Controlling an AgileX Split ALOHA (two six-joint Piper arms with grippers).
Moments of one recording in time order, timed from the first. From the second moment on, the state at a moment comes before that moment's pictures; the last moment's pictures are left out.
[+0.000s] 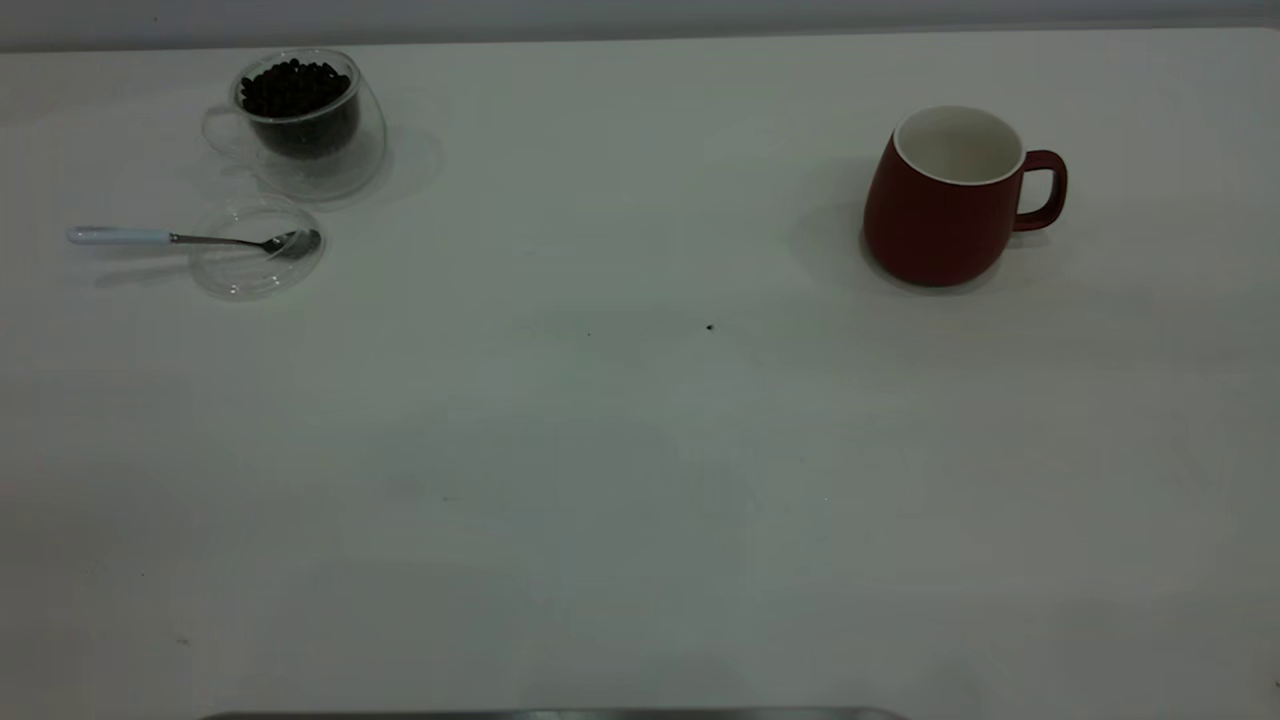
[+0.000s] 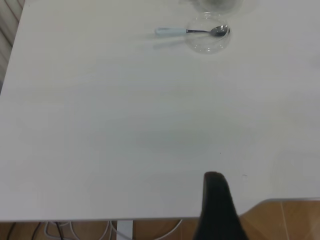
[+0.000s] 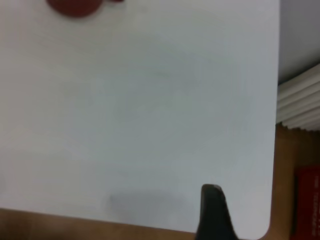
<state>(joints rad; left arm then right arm) -0.03 -0.02 -0.49 0.04 1.14 -0.01 -0.02 0.67 -0.65 -0.08 0.95 -0.22</state>
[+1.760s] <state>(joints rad) -0.03 -0.02 -0.49 0.04 1.14 -0.01 0.12 2.35 -1.57 -0.09 0.70 -0.91</state>
